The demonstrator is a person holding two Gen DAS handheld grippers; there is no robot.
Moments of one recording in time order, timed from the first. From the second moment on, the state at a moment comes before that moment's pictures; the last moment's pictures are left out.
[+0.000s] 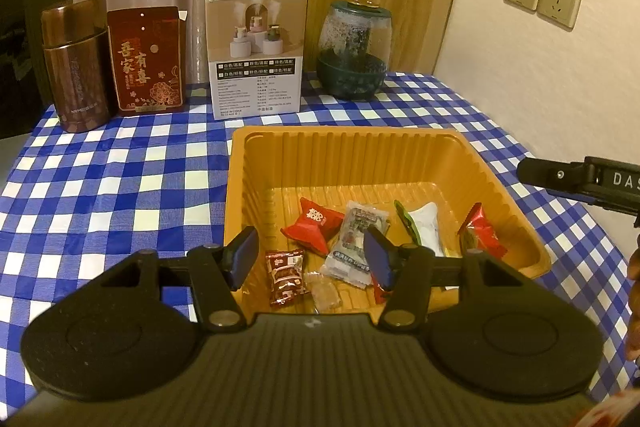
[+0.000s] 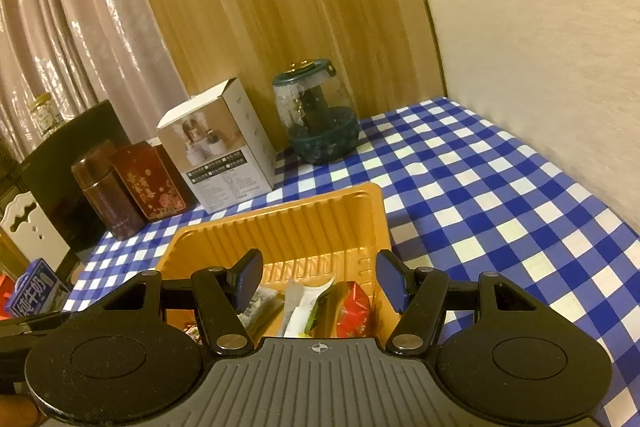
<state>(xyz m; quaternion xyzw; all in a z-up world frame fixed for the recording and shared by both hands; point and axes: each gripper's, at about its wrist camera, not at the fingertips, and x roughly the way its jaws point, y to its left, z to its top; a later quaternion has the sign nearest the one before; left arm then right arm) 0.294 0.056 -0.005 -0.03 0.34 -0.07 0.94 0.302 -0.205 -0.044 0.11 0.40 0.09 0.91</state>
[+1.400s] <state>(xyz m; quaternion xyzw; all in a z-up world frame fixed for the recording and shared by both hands) 0.175 0.039 -0.022 0.00 0.38 -0.10 0.92 0.170 -0.186 -0.049 -0.01 0.47 0.16 0.87</state>
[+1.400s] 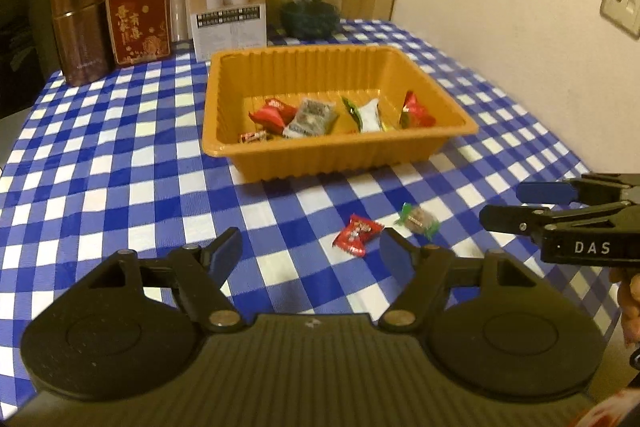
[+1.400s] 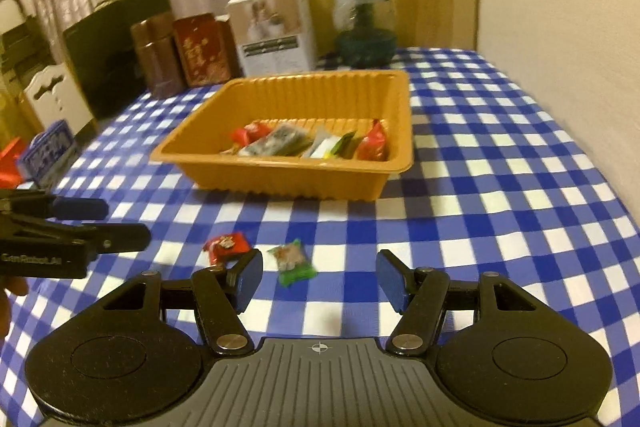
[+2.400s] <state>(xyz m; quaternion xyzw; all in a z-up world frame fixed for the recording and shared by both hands) 0.207 0.035 -0.052 0.01 0.41 -0.11 0.91 0.209 -0.155 -0.106 -0.07 0.51 0.22 0.83</state>
